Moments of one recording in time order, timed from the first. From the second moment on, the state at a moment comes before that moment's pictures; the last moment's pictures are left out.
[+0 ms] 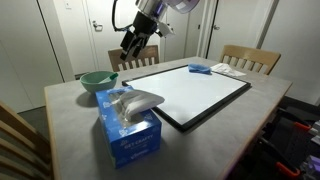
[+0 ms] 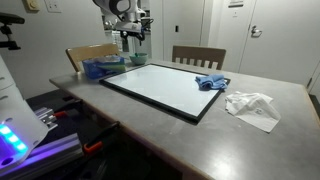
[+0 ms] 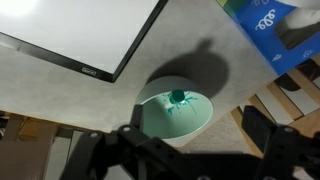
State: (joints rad) arm 0.24 0.45 0.16 -1.97 0.45 2.84 -0.62
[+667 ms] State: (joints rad) arm 0.14 0.52 0.31 -2.02 0.29 3.05 -0.54
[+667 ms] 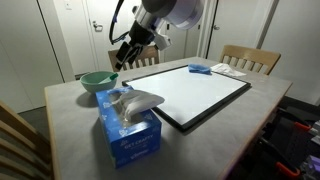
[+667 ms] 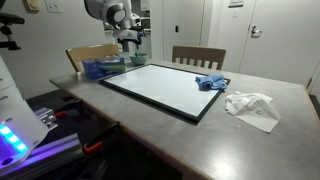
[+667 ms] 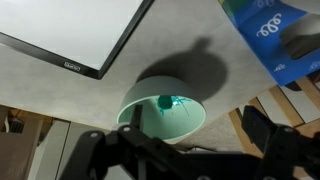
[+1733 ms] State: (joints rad) arm -0.03 0.85 0.52 -1.79 0.18 3.25 -0.62
